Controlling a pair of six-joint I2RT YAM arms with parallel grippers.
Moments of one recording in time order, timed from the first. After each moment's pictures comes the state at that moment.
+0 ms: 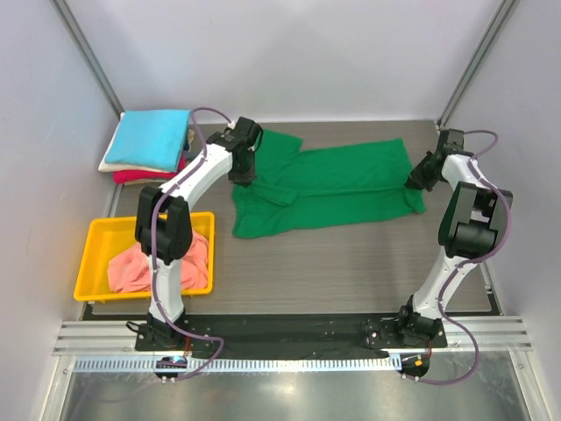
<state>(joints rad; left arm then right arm) -0.44 2.01 1.77 -0.87 -0.18 -0.39 -0.28 1.91 1.41 -0.53 -0.16 0.52</state>
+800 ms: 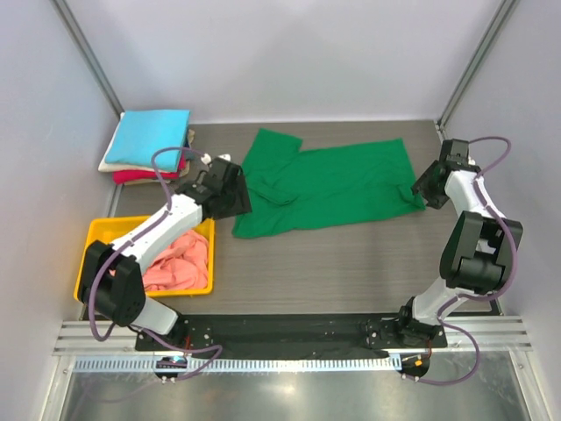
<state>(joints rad) -0.47 1.47 1.17 -0.62 -0.17 -0.60 -0.27 1.64 1.23 -0.60 0.07 0.48</state>
